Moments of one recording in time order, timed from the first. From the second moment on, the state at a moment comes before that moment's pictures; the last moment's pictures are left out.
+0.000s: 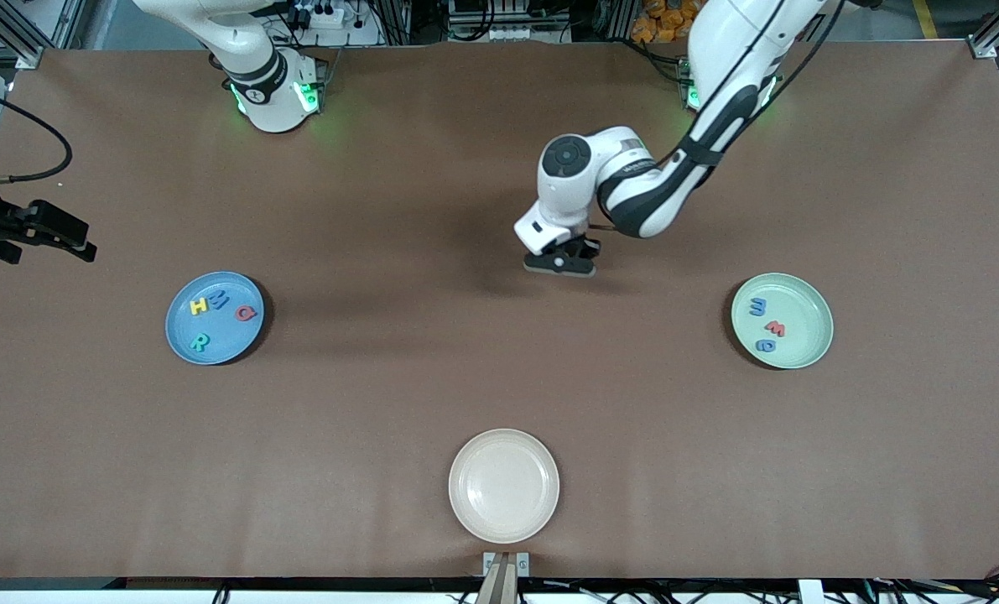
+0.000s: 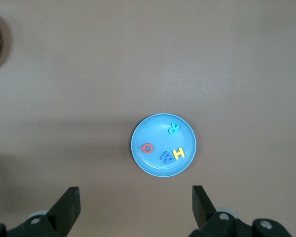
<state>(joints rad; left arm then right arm) -0.25 0.51 -0.52 -2.02 0.52 2.37 -0.93 0.11 0.09 -0.14 -1.47 0.04 1.58 -0.04</state>
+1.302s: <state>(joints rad) 0.07 0.36 -0.07 -1.98 0.12 2.17 0.26 0.10 0.09 -0.13 -1.47 0.04 1.58 -0.02</state>
